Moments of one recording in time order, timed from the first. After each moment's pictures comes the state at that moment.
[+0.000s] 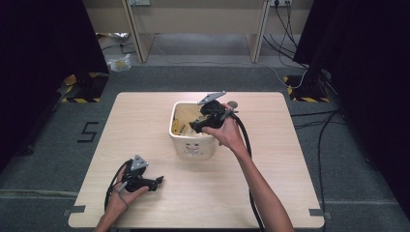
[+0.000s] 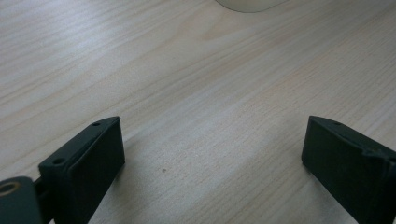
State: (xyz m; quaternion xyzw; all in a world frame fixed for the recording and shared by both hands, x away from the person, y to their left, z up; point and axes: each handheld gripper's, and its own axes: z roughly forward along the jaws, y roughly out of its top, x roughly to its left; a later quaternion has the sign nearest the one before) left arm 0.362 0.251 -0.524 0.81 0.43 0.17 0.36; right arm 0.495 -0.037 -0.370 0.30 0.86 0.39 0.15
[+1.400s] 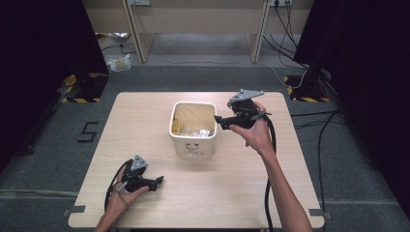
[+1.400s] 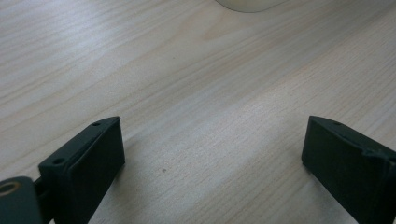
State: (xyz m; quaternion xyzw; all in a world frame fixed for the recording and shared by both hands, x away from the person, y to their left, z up) left arm 0.362 0.251 -0.524 0.81 0.43 0.17 0.36; right arm 0.473 -0.119 -0.341 0.33 0.82 0.42 0.20
